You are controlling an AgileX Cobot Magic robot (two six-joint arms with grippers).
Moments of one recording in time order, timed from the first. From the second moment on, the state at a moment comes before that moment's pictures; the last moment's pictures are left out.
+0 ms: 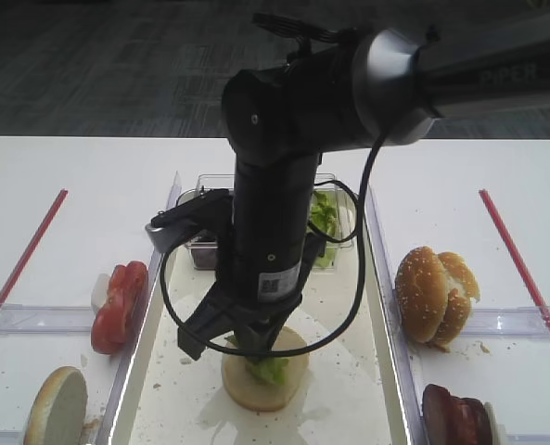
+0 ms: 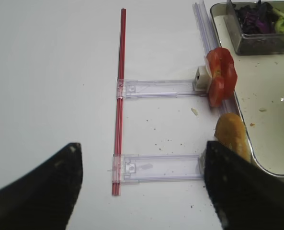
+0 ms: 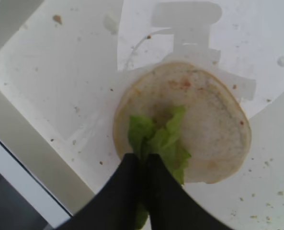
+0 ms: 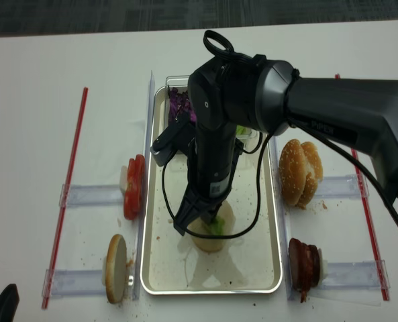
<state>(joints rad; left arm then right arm) 0.05 -0.02 -0.49 -0.02 1.19 -0.03 0.78 2.00 -1.44 0.26 1.09 -0.23</state>
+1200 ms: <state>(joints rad) 0.05 -0.02 -0.49 -0.02 1.19 -0.03 0.79 2.00 -1.44 0.25 1.02 -0.25</state>
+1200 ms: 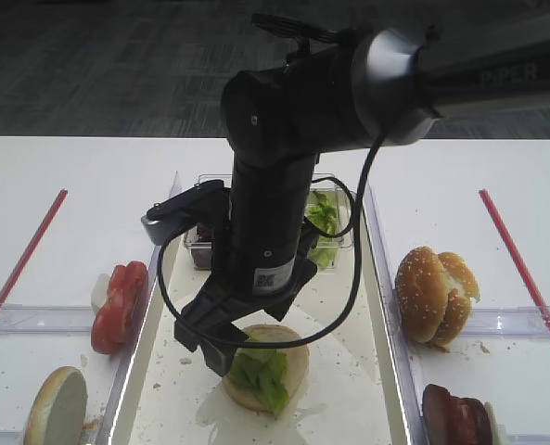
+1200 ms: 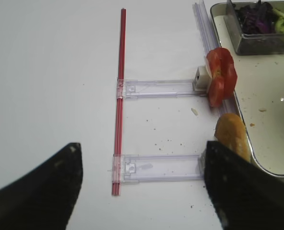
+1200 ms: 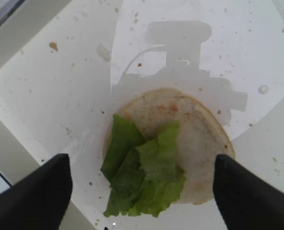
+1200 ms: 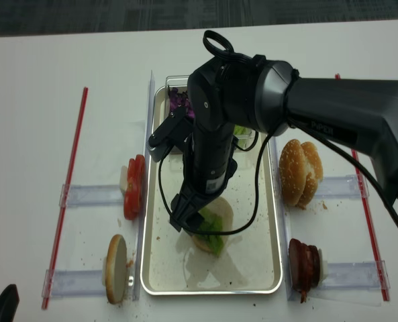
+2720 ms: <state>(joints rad) 0.05 -0.02 -0.49 -0.02 1.19 -0.03 0.46 2.00 -1.63 0.14 1.22 -0.19</state>
